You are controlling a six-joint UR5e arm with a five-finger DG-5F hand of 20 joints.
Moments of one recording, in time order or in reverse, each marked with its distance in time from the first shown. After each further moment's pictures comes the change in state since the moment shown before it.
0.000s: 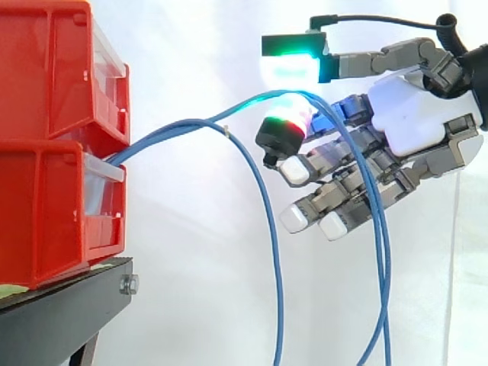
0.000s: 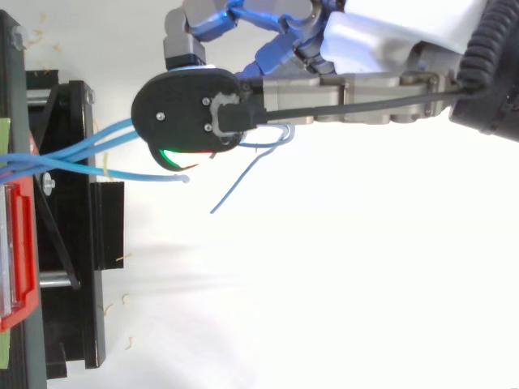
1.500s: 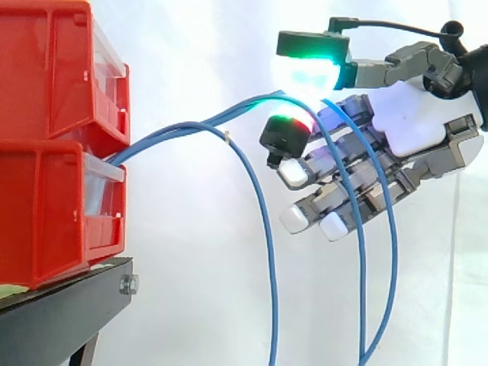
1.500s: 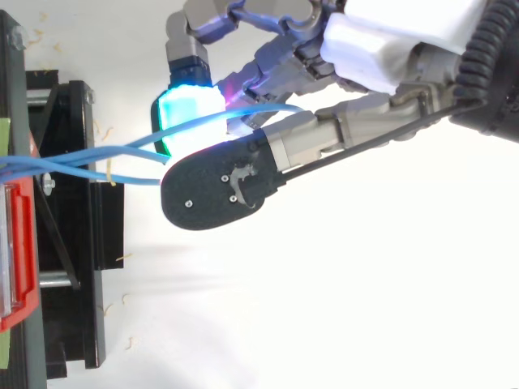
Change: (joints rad) arm 0.001 0.000 -0.001 0.000 0.000 0.001
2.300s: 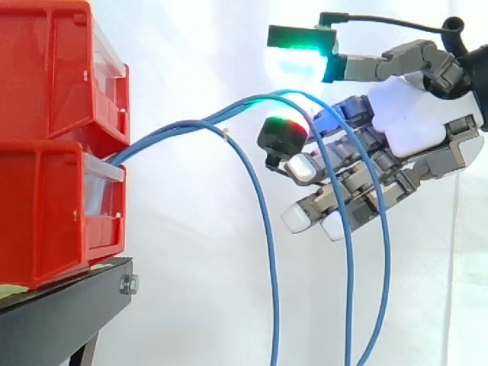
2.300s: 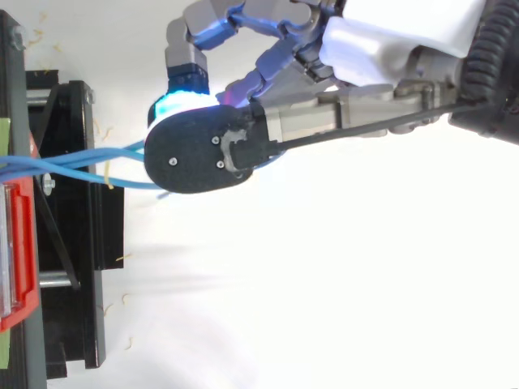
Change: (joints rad) arm 0.000 0.000 0.000 0.000 -0.007 0.000
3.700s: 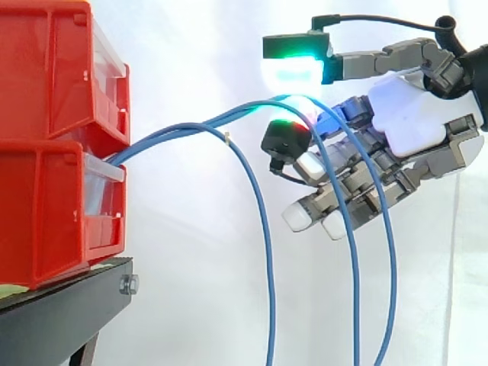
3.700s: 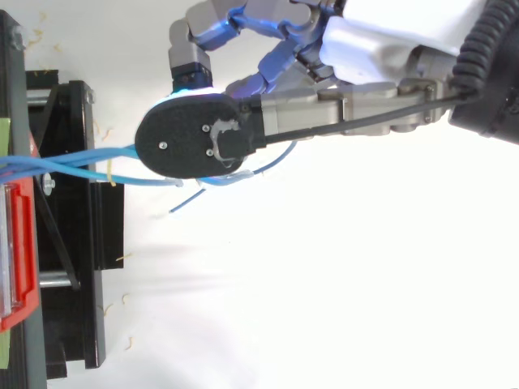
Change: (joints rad) arm 0.000 0.000 0.000 0.000 0.000 -0.002
